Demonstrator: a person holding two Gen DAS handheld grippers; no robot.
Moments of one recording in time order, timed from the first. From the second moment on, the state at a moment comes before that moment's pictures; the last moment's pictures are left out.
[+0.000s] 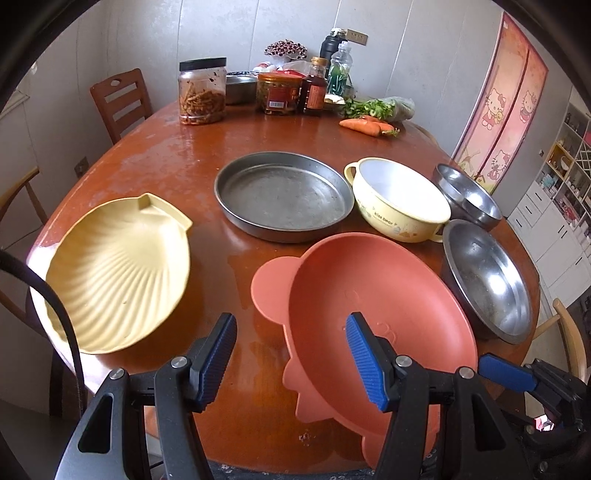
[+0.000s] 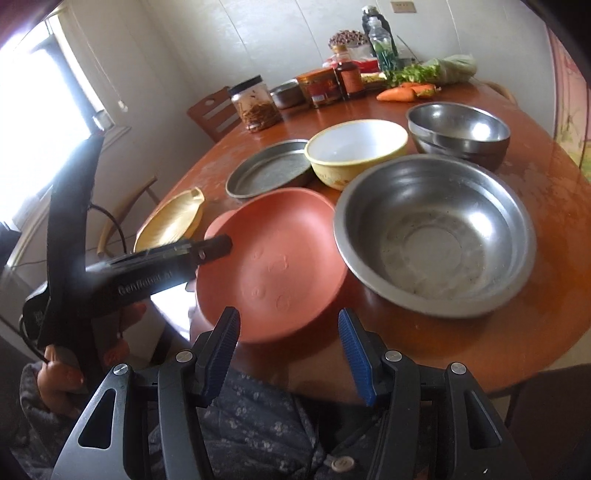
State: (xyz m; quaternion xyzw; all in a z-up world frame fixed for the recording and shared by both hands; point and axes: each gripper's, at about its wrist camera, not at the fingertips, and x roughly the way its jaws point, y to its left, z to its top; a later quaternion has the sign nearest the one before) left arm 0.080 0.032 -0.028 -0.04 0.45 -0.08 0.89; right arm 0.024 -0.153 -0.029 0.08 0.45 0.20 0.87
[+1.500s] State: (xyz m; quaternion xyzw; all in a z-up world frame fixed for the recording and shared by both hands) left arm 0.043 0.097 0.053 -0.08 0.36 -0.06 0.93; right arm 0.048 -0.068 0.036 -0.03 0.35 0.24 0.90
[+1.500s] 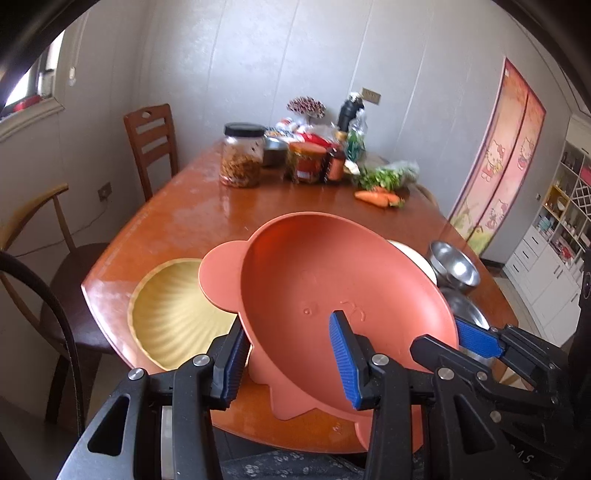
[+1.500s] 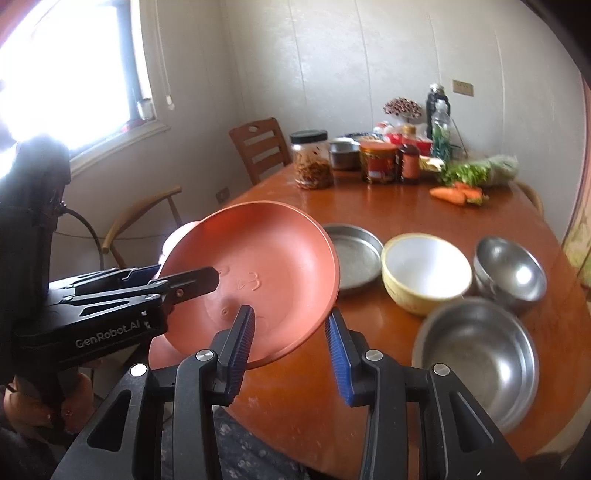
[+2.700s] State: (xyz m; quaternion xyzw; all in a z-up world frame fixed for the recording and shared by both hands) left arm 0.097 0.197 -0.006 -0.08 0.43 0.05 0.90; right arm 0.121 0.051 -0.017 -0.06 0.40 0.32 0.86
